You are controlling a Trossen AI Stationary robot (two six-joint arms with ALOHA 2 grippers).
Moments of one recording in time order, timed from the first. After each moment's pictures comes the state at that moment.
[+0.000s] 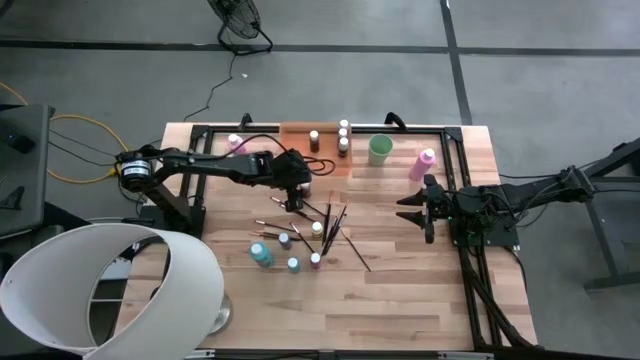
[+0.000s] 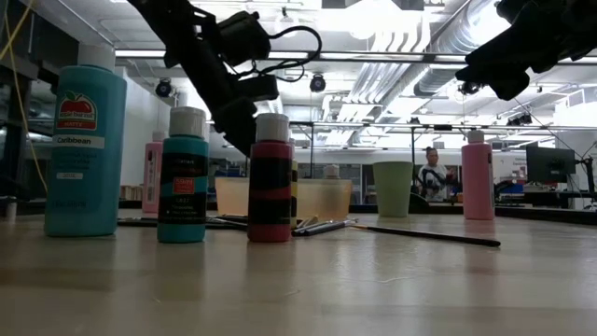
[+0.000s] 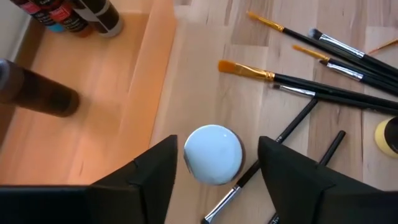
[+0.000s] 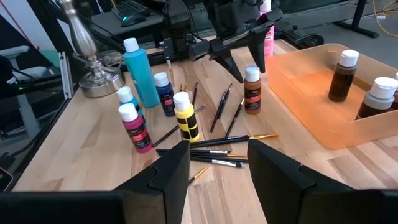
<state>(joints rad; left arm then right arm) 0.26 1.57 1.01 -0.30 -0.09 0.15 0.22 0.46 0.34 -0.17 0.31 0.28</state>
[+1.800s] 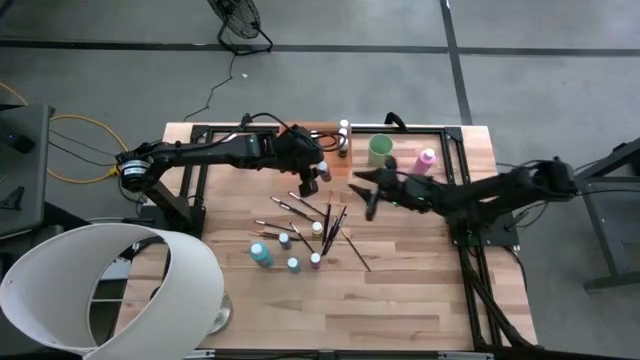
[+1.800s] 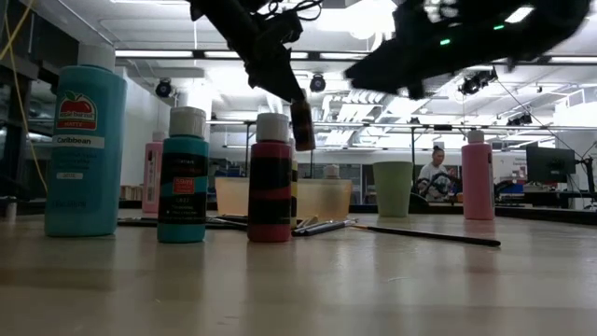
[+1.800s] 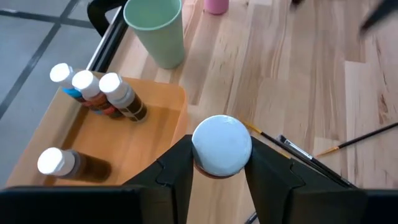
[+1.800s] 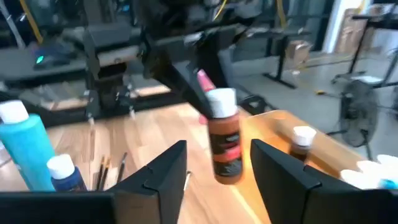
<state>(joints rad) 0.26 1.57 1.35 -0.47 -0.06 0.07 -0.04 1.30 0.53 0.67 0.33 0.07</state>
